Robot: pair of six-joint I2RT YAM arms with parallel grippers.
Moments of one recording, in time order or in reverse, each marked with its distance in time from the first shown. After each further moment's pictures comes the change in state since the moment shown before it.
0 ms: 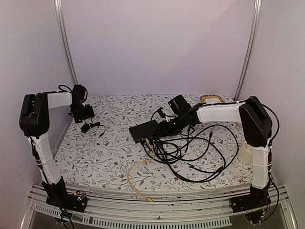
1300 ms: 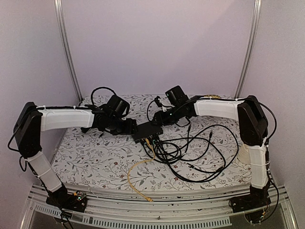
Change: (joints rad) left arm -0.671 -0.306 -0.290 0.185 0.004 -0.127; right arm -0.015 0.043 0.165 -0.026 0.057 -0.030
